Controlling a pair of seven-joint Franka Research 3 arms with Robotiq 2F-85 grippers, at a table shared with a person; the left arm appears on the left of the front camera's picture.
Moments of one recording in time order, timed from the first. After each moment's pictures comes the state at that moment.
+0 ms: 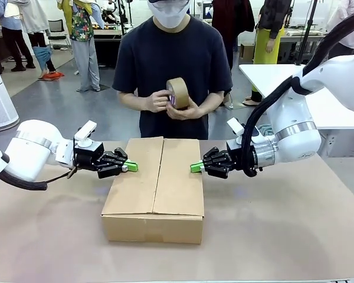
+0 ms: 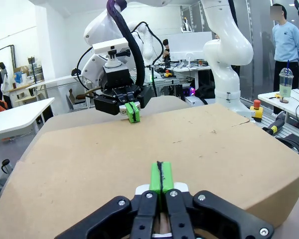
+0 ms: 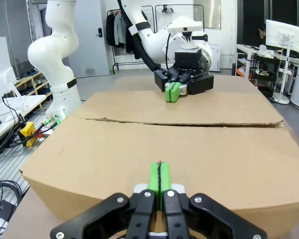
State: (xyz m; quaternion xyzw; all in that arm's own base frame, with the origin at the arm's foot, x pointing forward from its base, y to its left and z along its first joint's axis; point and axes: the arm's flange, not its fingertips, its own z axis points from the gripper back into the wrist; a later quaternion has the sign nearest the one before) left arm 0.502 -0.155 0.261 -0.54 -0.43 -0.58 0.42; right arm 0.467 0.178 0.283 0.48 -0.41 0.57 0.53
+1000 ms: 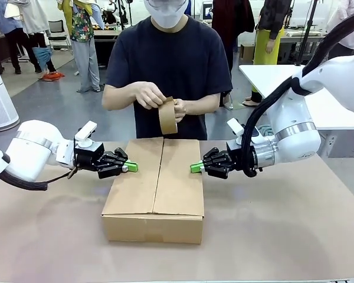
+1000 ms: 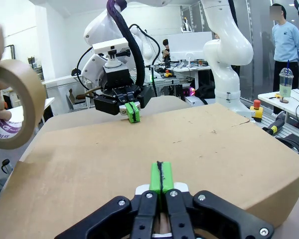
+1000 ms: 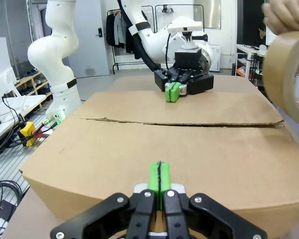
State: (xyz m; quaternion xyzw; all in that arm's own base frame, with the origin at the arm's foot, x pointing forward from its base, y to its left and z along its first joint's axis) left arm 0.502 -0.155 0.261 -0.54 -0.43 -0.58 0.42; right arm 0.467 0.178 0.283 0.48 -0.41 0.57 0.53
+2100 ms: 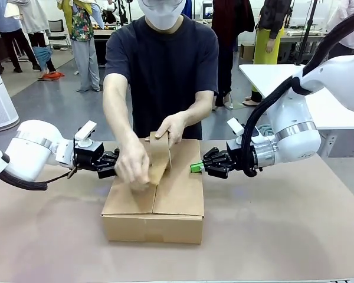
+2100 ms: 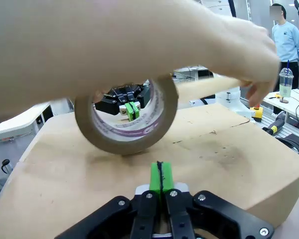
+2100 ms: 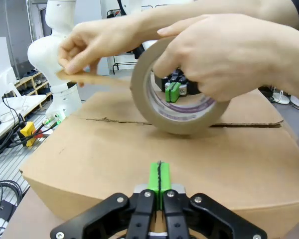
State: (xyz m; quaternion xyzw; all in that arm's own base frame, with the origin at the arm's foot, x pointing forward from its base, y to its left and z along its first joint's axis) left arm 0.502 -0.155 0.261 -0.54 -0.43 -0.58 0.42; right arm 0.467 0.178 0.283 0.48 -0.41 0.57 0.53
